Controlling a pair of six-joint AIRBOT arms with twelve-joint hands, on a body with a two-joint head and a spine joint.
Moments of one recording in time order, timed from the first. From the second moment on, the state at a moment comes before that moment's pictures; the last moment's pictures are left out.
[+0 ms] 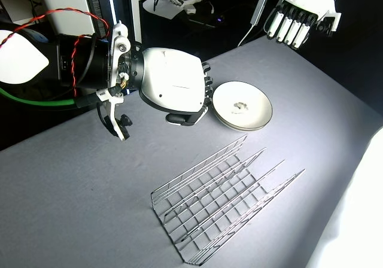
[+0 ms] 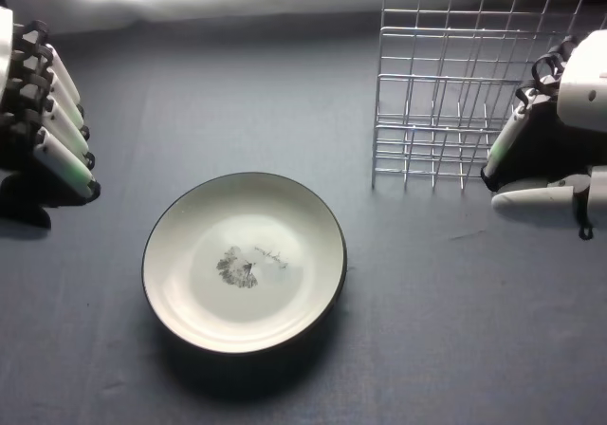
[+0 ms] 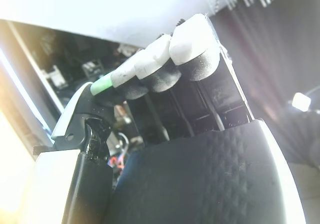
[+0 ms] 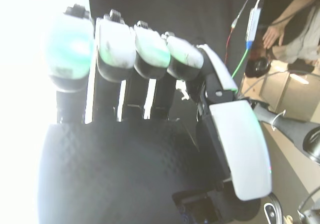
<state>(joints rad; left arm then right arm) 0.17 -0.76 1.38 1.62 -1.28 -0.23 -0.45 -0.73 0.90 -0.67 0.57 -0.23</state>
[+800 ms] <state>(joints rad) 0.17 -0.77 1.32 1.72 -1.25 -0.23 -0.47 -0.75 0.92 -0.67 0.58 -0.25</state>
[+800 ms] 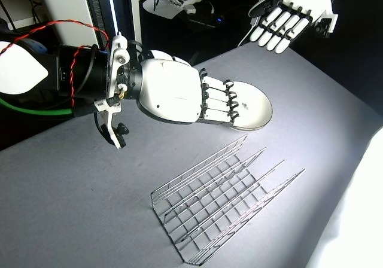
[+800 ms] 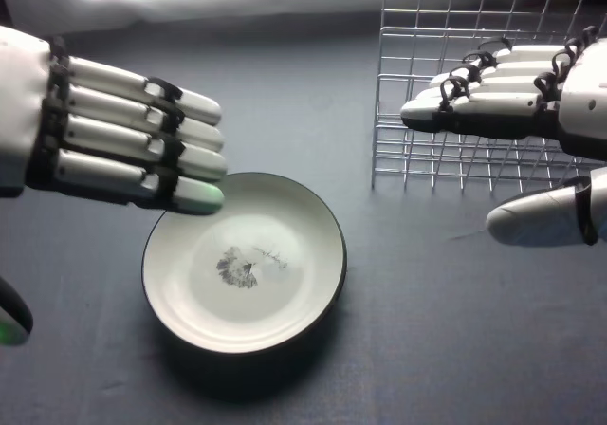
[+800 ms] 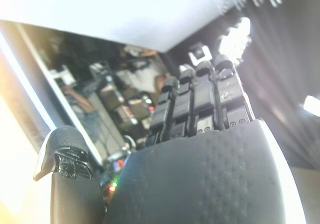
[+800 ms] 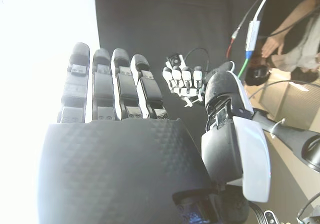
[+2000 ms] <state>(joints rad) 0.43 -0.98 1.51 1.89 -1.11 -0.21 -0.52 -0.75 0.96 -0.72 0.61 -0.29</state>
